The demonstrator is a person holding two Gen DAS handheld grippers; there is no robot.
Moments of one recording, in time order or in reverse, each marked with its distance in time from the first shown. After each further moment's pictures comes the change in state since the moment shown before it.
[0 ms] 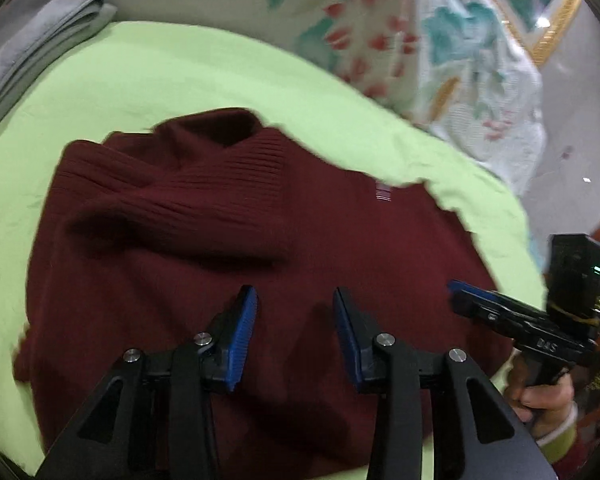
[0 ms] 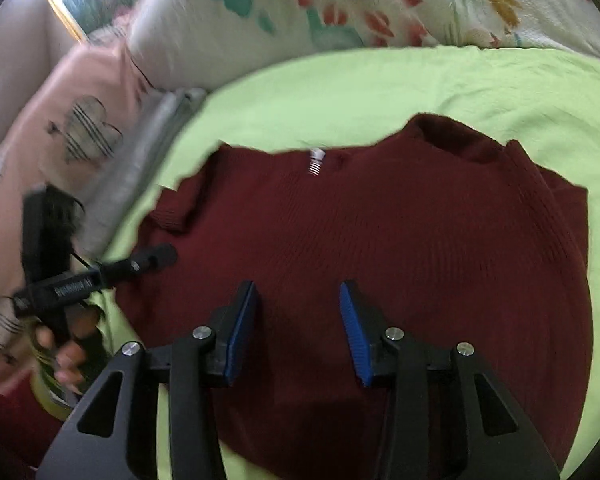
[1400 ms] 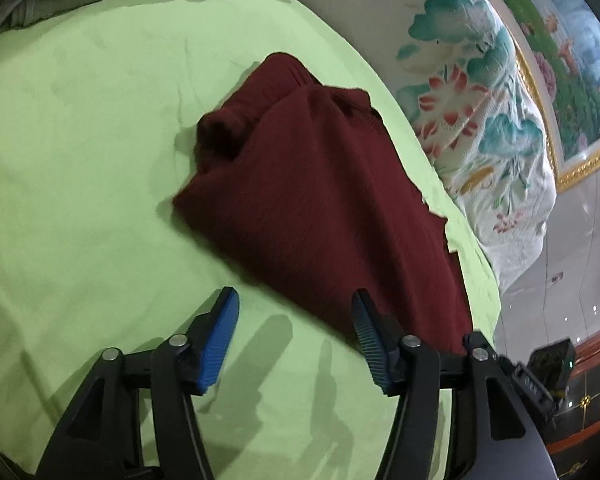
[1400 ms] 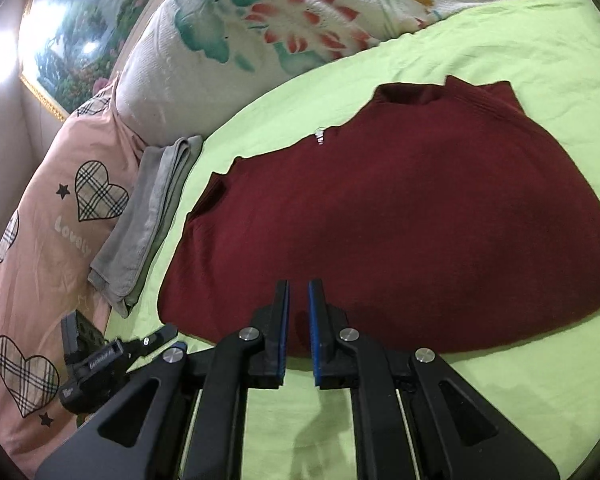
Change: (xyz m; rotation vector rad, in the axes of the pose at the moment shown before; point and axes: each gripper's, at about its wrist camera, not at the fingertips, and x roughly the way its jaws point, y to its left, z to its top) left arm -0.082 0.070 -0.134 -0.456 -0.105 -0.085; right arm -0.055 0.033 -0.090 0.266 -0.181 0.044
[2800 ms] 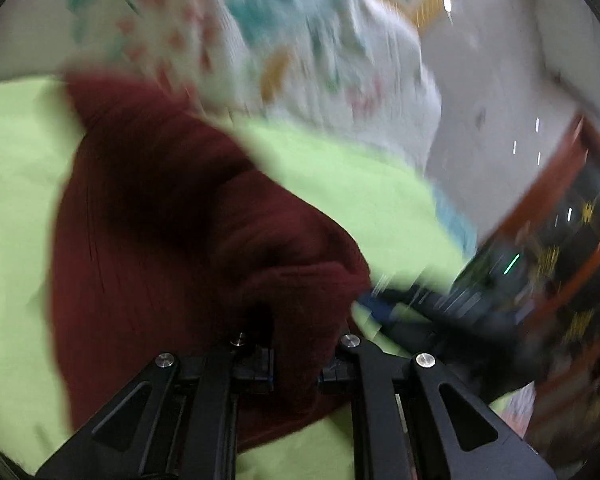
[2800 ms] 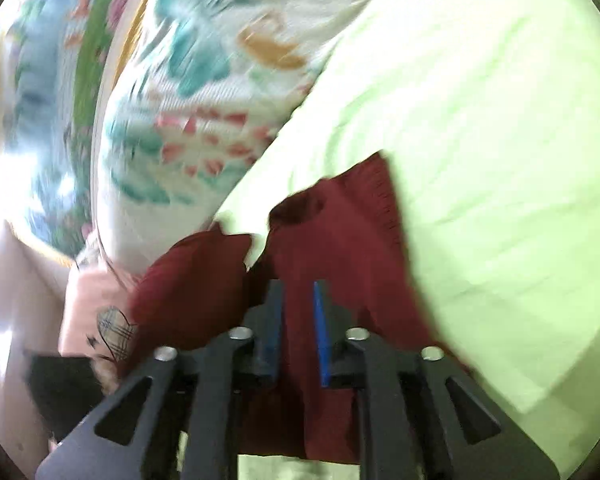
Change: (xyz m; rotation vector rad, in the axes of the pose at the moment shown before) left arm 0.143 -0.288 -0.062 0.657 0.181 -0.212; right arm -0.053 -0.146 0.061 0.427 -0.210 0.099
